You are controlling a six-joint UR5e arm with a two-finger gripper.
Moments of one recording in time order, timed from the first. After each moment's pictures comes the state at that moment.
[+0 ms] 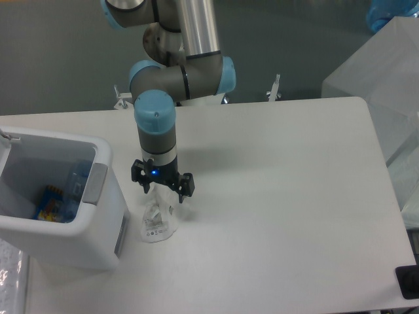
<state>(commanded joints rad) 2.22 -1.91 -2.02 -0.63 1.51 0.54</state>
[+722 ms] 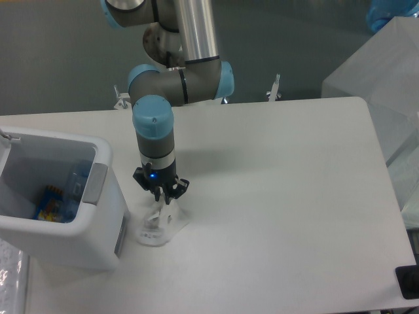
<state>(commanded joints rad) 2.23 -1.91 -2.00 -0.63 1.52 0.54</state>
